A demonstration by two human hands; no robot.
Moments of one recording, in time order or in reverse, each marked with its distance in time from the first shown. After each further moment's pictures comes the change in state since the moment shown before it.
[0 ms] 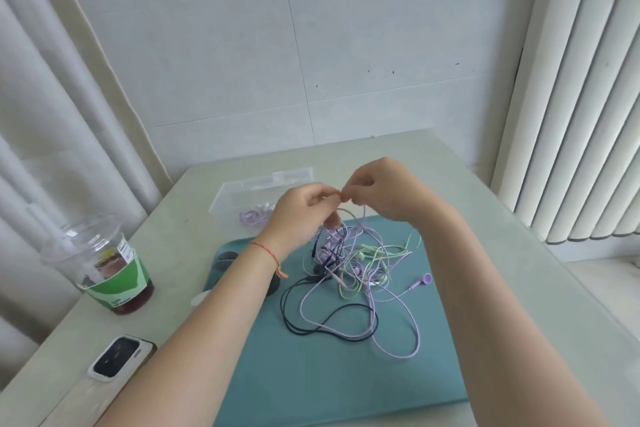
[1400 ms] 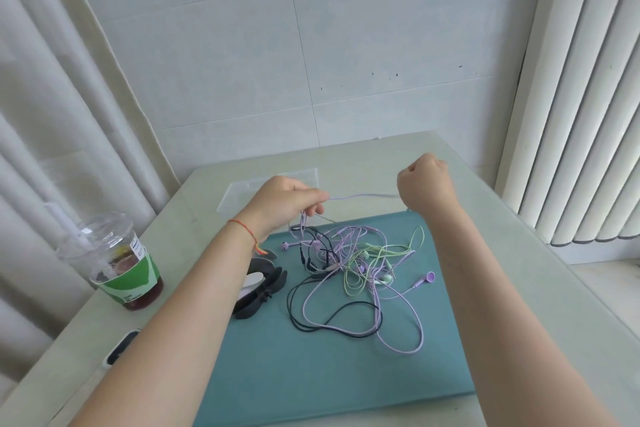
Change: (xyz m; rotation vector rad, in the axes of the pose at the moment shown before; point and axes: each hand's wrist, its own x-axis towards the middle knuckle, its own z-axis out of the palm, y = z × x) left_hand 0.004 0.007 -0.039 0.145 -0.047 -0.102; right_hand 0.009 0.037 -0.002 0.051 0.395 0.367
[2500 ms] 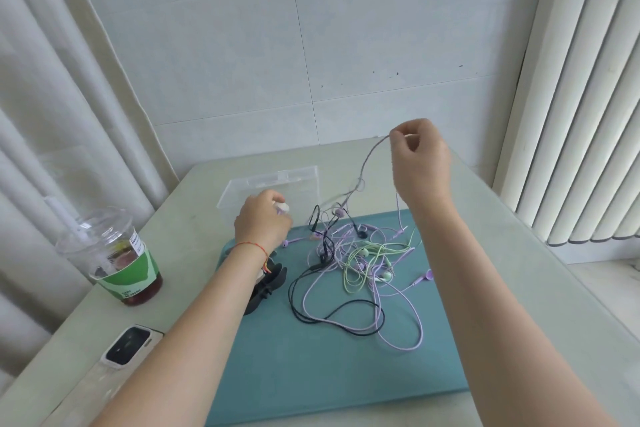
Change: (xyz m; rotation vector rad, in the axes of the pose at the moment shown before) left_hand 0.009 -0.062 0.013 0.331 0.408 -0.204; right_hand -0.021 -0.029 -0.003 0.510 0.212 -0.205
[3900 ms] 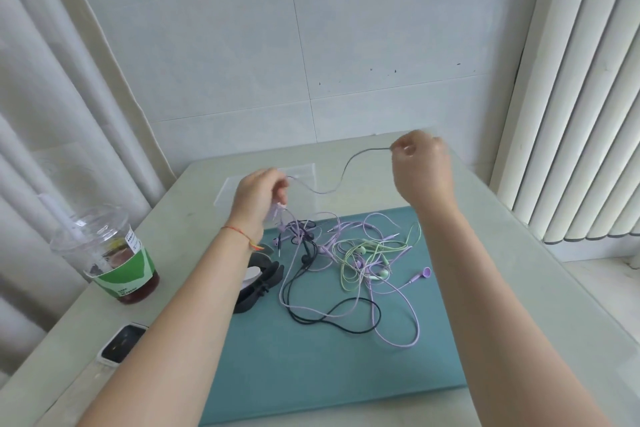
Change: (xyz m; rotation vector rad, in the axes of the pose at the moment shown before) left_hand 0.007 0.022 -0.019 -0.803 -0.075 -0.015; right_hand 0.009 0.016 -0.004 -0.326 -0.020 0.087
